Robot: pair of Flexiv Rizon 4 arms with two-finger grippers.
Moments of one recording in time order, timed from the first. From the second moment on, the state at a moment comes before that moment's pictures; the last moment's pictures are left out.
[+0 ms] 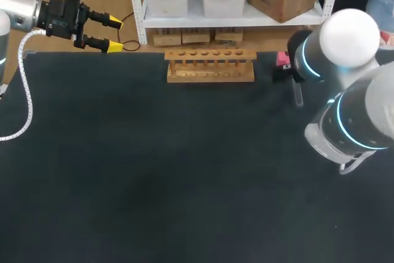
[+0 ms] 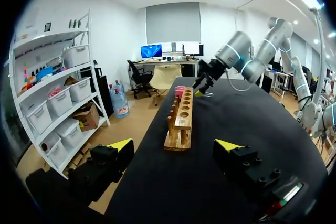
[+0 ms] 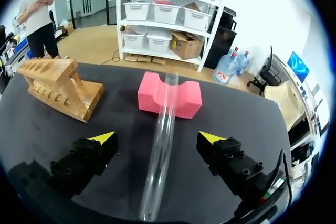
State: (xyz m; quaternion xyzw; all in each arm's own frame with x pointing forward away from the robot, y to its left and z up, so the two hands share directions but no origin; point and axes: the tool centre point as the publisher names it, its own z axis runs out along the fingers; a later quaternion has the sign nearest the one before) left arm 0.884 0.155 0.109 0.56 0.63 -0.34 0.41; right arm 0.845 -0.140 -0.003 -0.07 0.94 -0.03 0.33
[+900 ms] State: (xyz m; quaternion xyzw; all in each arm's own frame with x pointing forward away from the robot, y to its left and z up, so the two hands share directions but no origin) left arm 0.884 0.155 0.109 0.56 0.63 -0.34 0.41; right arm 0.853 -0.143 -0.018 -0.08 0.95 -0.01 0.31
